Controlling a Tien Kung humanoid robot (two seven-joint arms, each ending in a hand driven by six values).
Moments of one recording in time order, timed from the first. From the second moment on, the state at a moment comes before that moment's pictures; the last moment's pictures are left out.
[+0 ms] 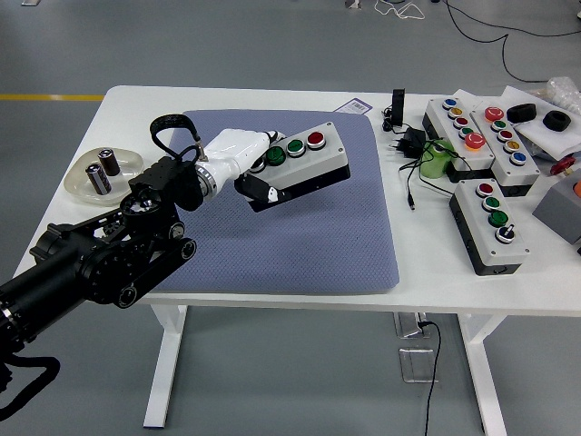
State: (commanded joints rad) left arm -0.92 0.17 -0.58 -0.92 1.98 0.08 0.07; right arm 0.18 -0.13 0.70 0.18 -0.74 -0.30 -0.12
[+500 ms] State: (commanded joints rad) left arm -0.93 0.18 -0.48 -0.91 2.07 0.04 -0.02; right arm 0.18 -0.13 0.70 0.18 -0.74 -0.30 -0.12
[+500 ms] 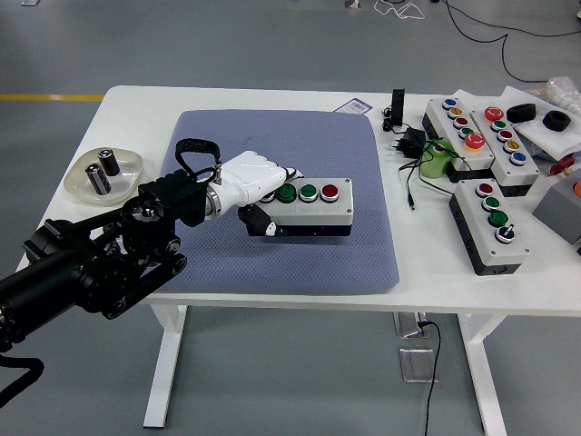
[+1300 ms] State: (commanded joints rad) left arm -0.93 0.17 -0.49 -0.87 2.09 -0.02 -0.06; right arm 0.17 -0.13 0.71 0.18 -0.75 -0.30 -0.13
